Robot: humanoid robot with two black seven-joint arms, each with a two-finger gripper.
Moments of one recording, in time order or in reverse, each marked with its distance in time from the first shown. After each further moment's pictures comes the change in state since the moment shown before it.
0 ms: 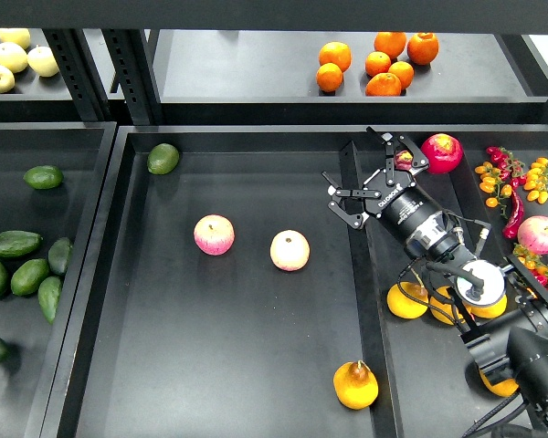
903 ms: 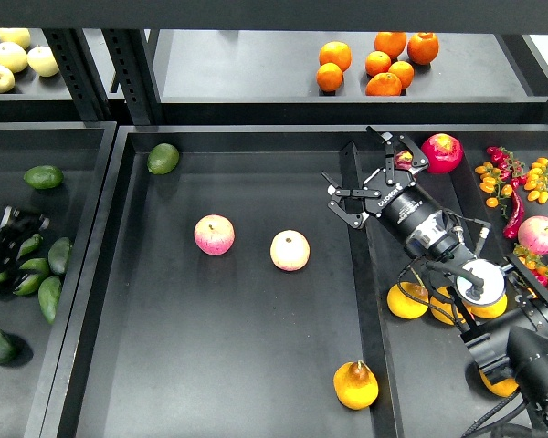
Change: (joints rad) left arm -0.003 -0.084 -0.497 -0.123 -0.169 0.000 0.000; right arm 0.002 0.000 -0.001 0.002 -0.007 0.000 -0.002
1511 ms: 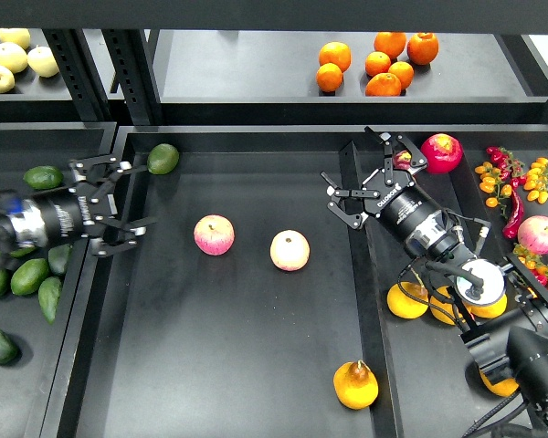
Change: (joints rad) left arm 0.194 -0.239 -0.329 -0.323 -0.231 0.000 0.000; right arm -0.001 0.000 0.000 0.001 -0.006 0.000 0.000
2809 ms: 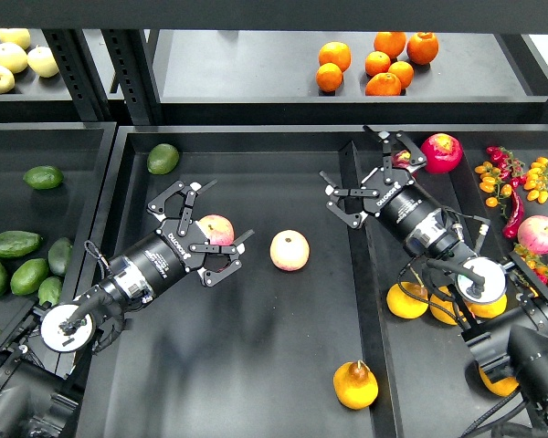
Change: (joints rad) left arm 0.228 -0.441 -0.240 -0.075 0.144 0.000 -0.067; right arm 0.010 0.000 -0.003 0.054 0.000 0.000 -0.103
